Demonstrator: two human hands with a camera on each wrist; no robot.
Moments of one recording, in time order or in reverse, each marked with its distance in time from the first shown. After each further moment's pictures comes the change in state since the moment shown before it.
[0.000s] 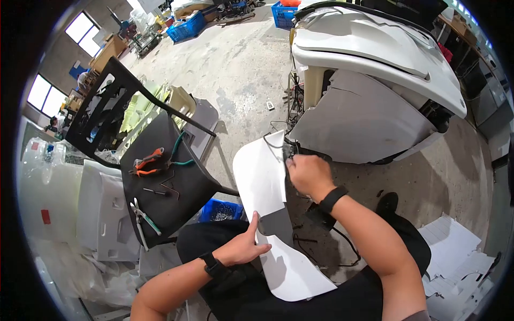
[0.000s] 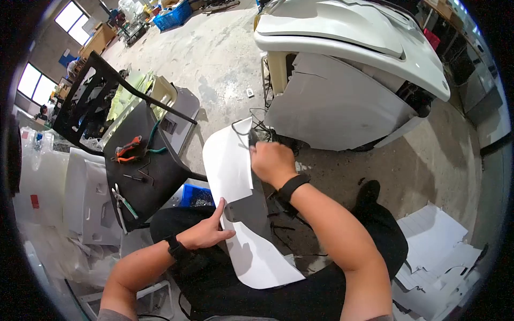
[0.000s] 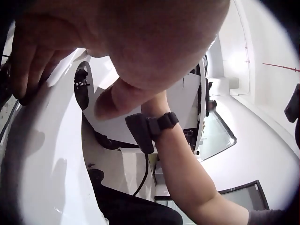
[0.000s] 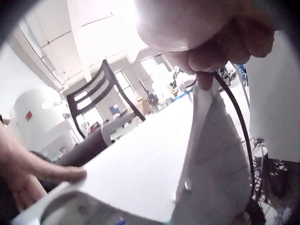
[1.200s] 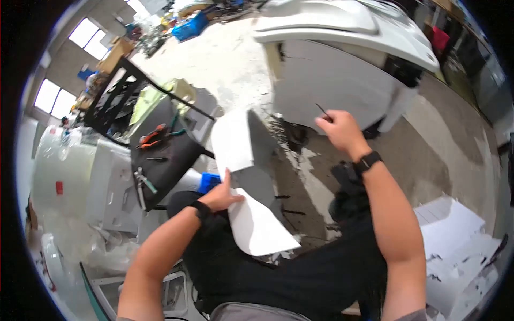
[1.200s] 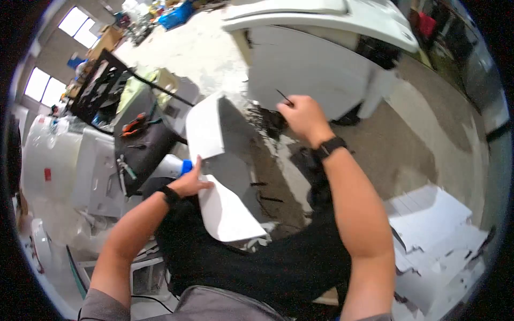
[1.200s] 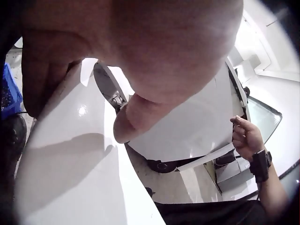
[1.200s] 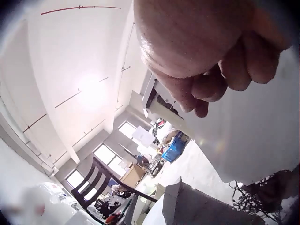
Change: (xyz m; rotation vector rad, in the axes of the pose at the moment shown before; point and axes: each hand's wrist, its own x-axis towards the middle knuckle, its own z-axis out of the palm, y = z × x) left_hand 0.022 -0.025 0.028 0.338 0.299 -0.061; right_hand -0.077 0.106 -0.104 0.426 0.195 -0.071
